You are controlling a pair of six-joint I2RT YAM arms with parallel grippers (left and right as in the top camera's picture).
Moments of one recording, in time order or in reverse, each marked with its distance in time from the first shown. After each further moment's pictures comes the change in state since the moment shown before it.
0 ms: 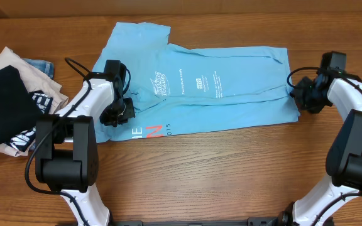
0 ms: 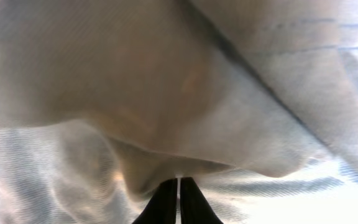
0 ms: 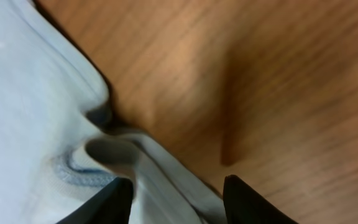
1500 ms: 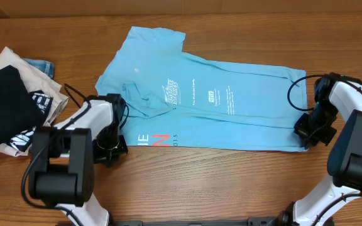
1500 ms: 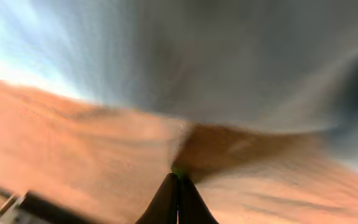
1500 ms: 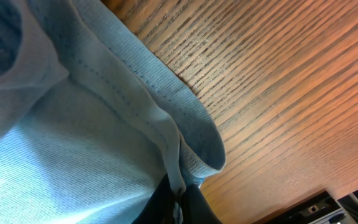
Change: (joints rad) left arm 0.003 -0.122 -0.285 -0.200 -0.114 -0.147; right arm -0.019 -0.002 -0.034 -0.572 0.220 -0.003
